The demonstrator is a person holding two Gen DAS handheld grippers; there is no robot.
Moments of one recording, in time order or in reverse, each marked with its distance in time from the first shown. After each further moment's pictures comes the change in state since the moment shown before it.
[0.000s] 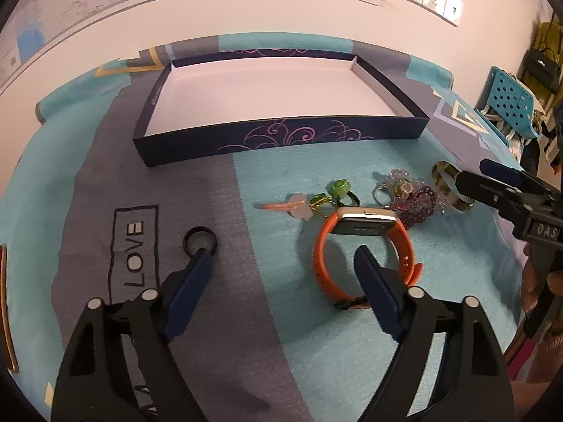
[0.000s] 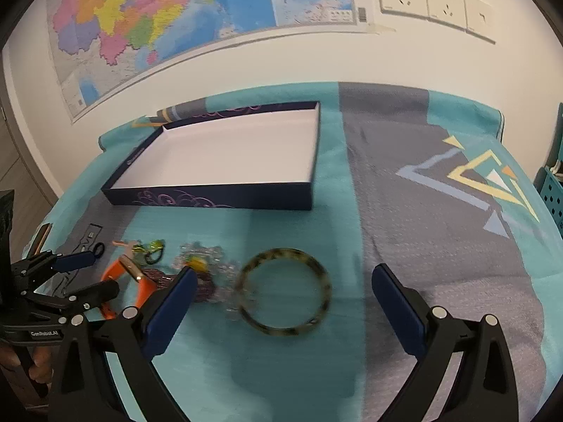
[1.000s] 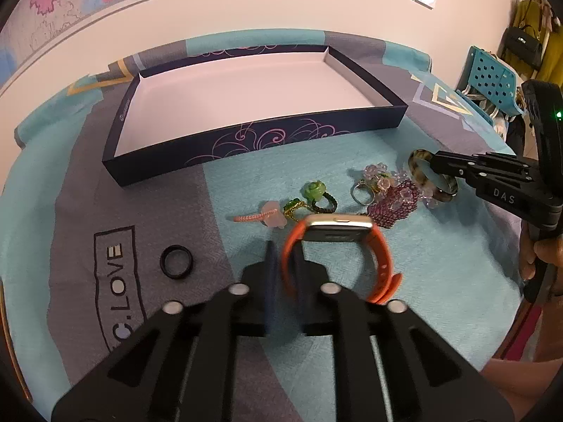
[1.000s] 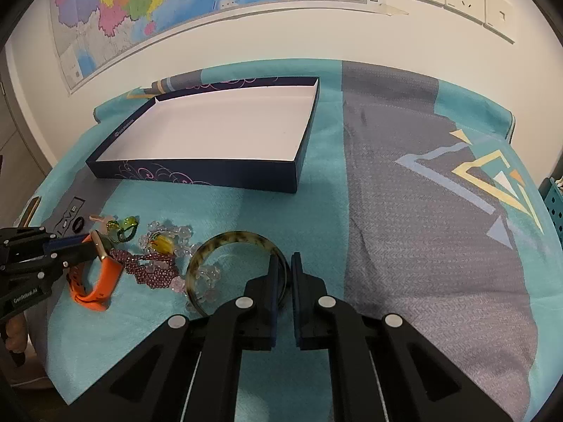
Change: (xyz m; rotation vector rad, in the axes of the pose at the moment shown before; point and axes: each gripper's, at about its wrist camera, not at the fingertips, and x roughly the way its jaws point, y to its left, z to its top) left arm 0.004 -0.010 0.008 0.084 0.028 -0.059; right arm 0.018 -0.011 0.003 -0.072 0.094 -0.009
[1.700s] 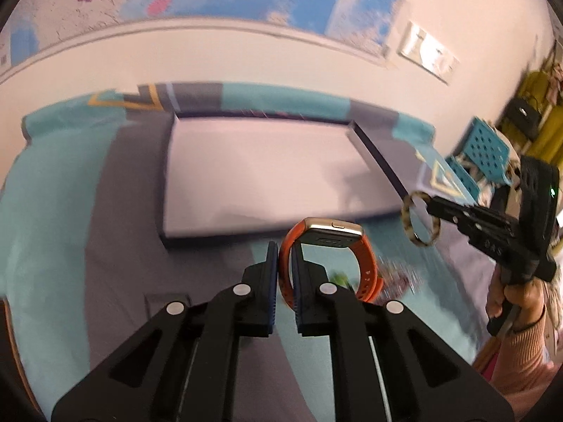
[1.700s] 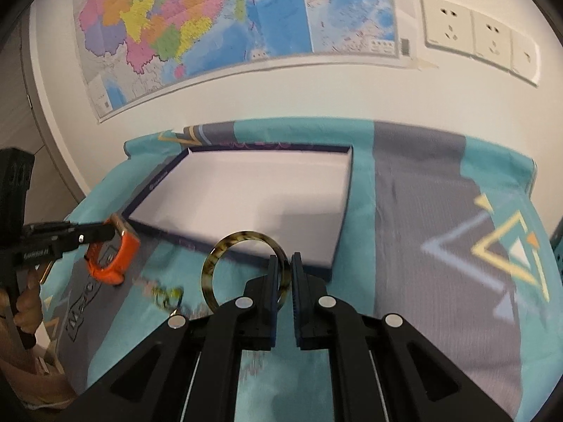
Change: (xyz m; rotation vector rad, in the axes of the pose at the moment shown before) left arm -0.037 0.067 0.061 -0.169 -0.128 -0.081; right arm -0.019 0.013 0.061 -0.045 -0.128 0.113
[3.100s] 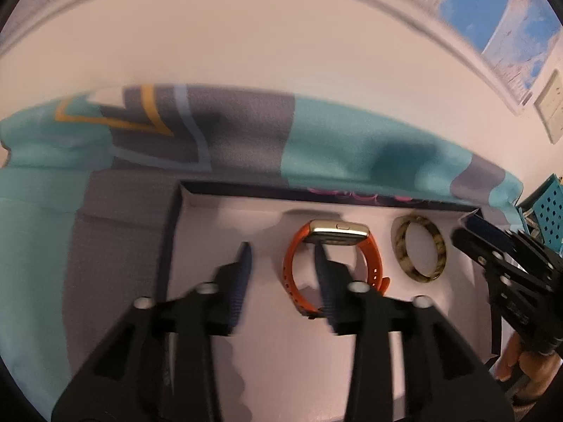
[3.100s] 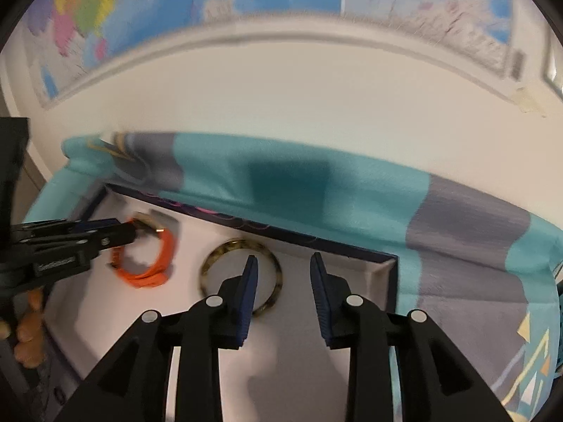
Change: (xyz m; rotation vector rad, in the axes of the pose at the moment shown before) left arm 0.151 0.050 0.121 -0.153 0.091 0.187; right arm 0.146 -0.001 0.119 -0.048 0.130 -0.093
